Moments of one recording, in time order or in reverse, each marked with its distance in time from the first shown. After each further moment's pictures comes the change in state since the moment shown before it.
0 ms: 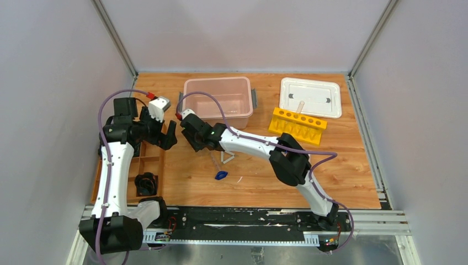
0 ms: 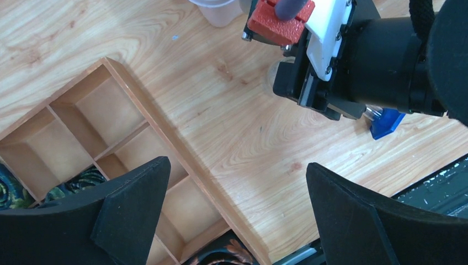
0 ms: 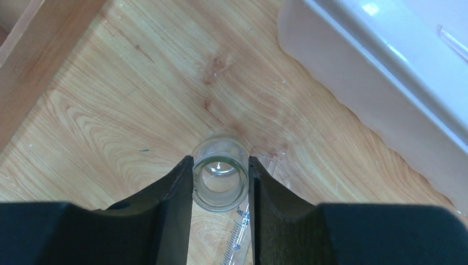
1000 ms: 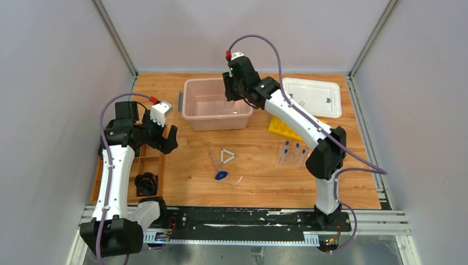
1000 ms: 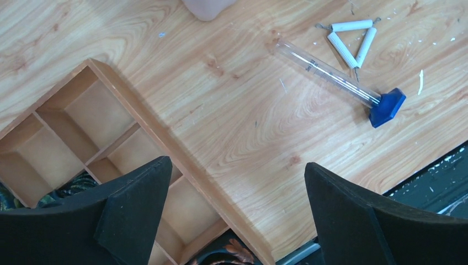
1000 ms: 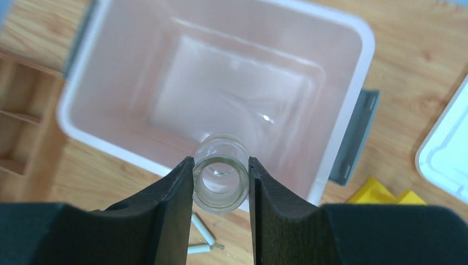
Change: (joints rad) left arm 0.000 -0.024 -0.045 -0.003 0.027 0.048; right arm -0.326 -0.303 0.141 -0.188 -0.058 0.053
